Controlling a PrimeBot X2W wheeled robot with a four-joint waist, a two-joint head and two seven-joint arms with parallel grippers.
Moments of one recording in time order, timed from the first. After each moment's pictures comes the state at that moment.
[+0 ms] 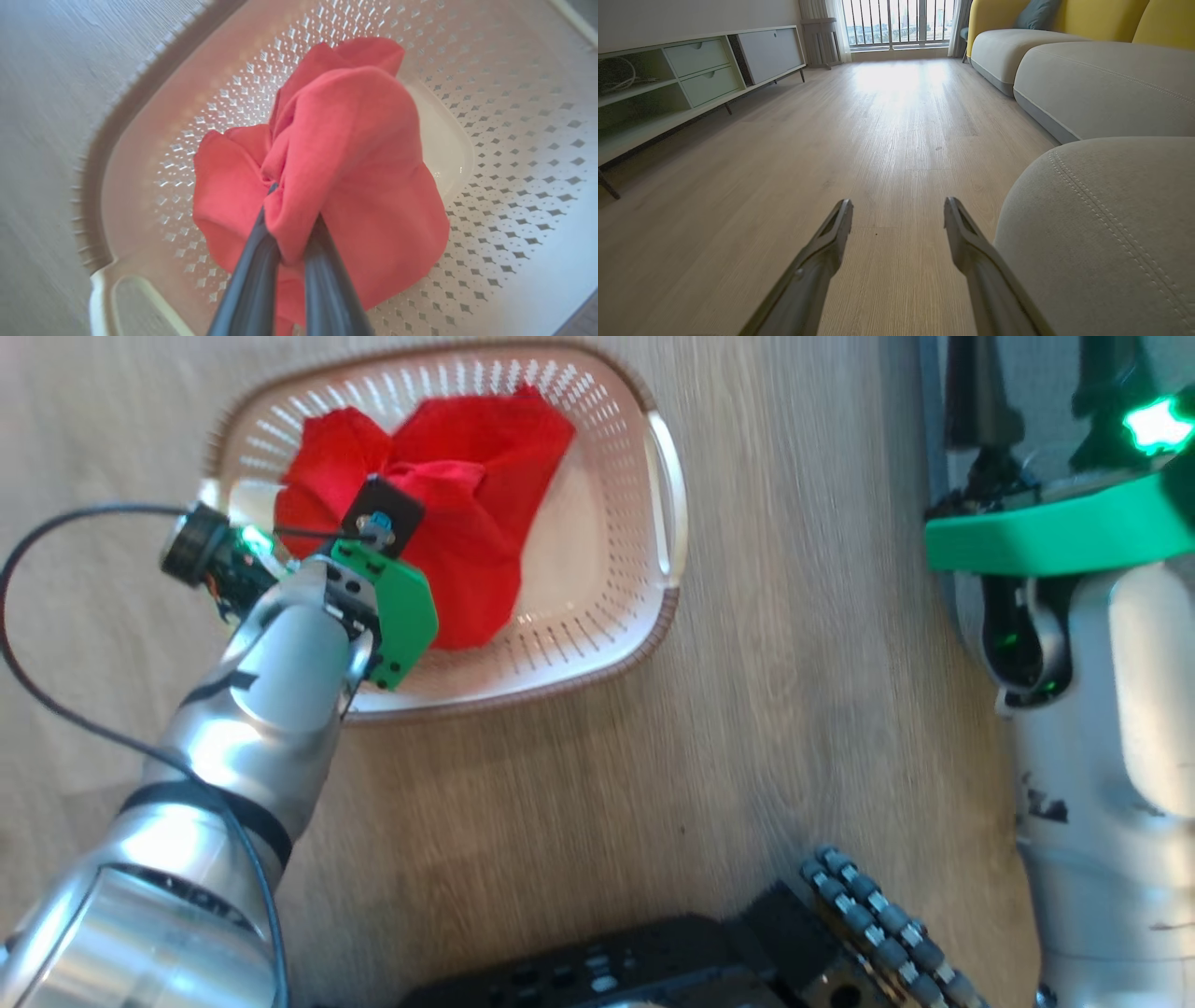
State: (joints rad) left arm -1.04 0.05 -0.66 1.30 -0.11 0.03 -0.20; right arm -0.64 -0.07 0.05 0.10 0.23 0.13 -0.26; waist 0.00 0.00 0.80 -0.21
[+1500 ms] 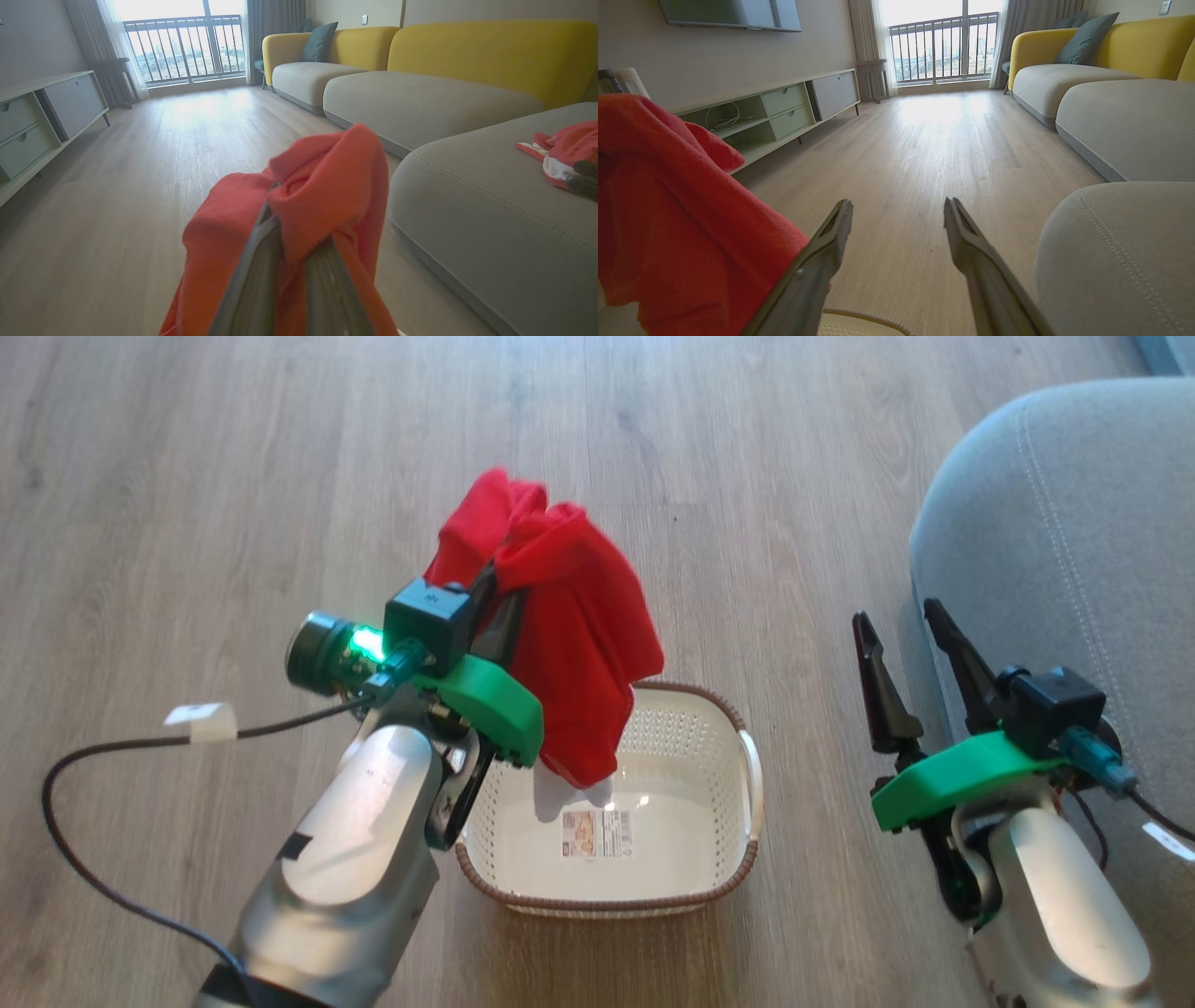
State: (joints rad) left arm -0.57 0.04 -0.49 0.51 -0.28 0.05 -0.25; right arm -0.29 -0.10 0.11 0.35 0.25 0.13 -0.26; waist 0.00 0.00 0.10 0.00
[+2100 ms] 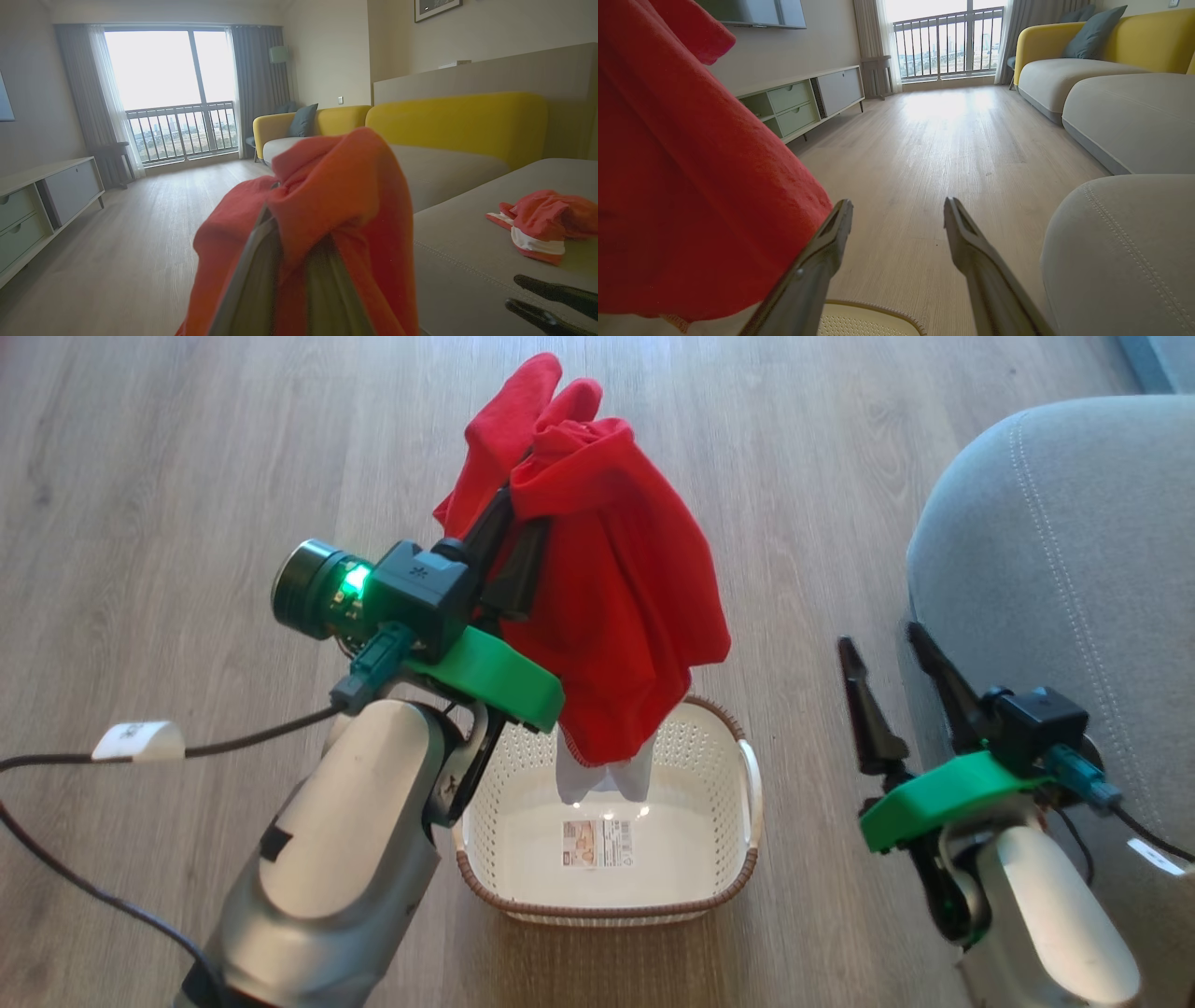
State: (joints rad) left arm -0.57 0.08 -0.49 0.19 -0.25 0.07 -0.23; right arm -0.25 -0.11 0.14 0.35 0.27 0.13 -0.26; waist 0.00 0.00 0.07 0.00
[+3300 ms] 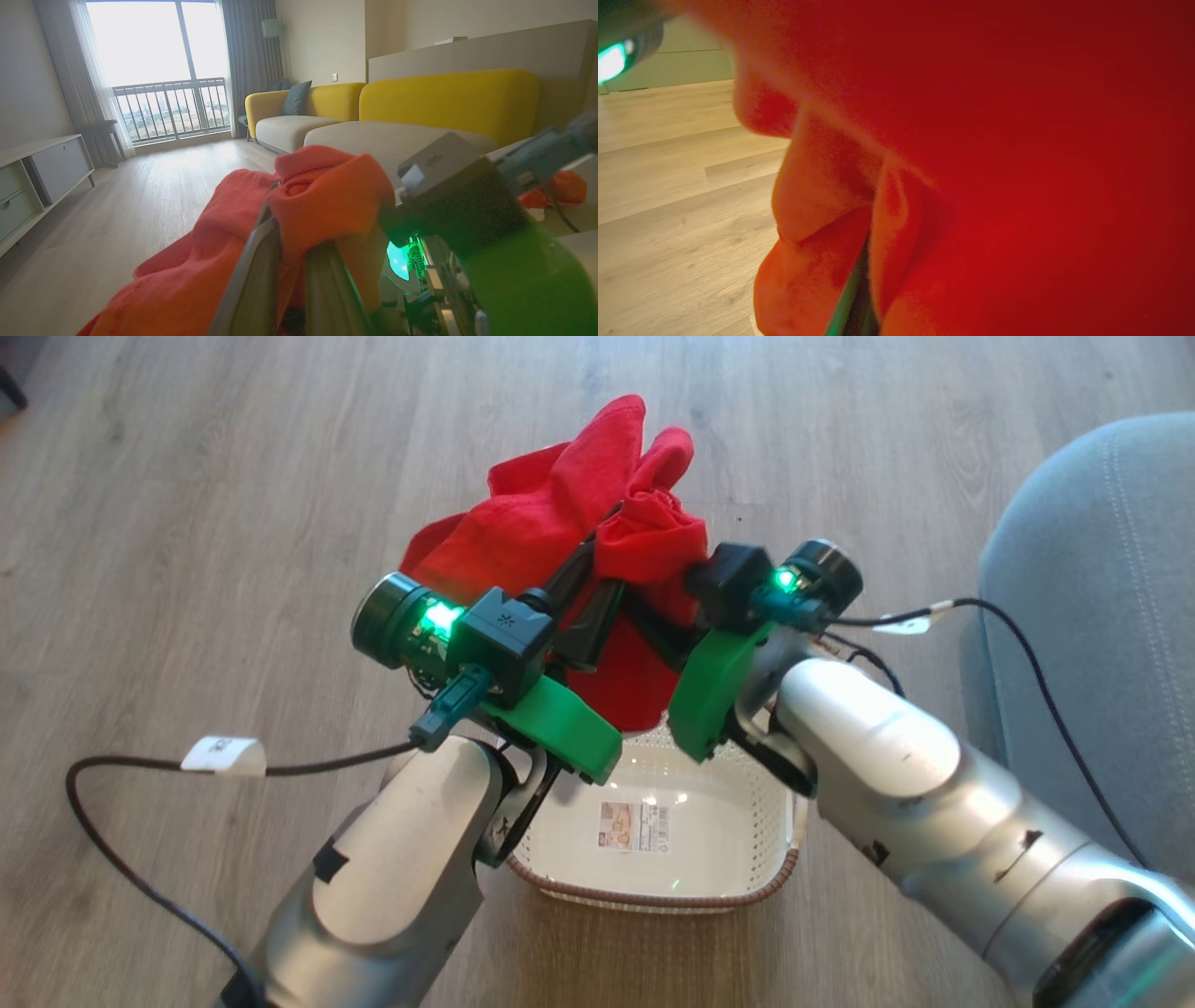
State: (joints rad) left arm -0.56 0.06 -0.62 0.20 -0.28 0.07 -0.23; right arm -0.87 -0.11 0.94 0.75 0.54 0.13 -0.25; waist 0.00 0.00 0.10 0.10
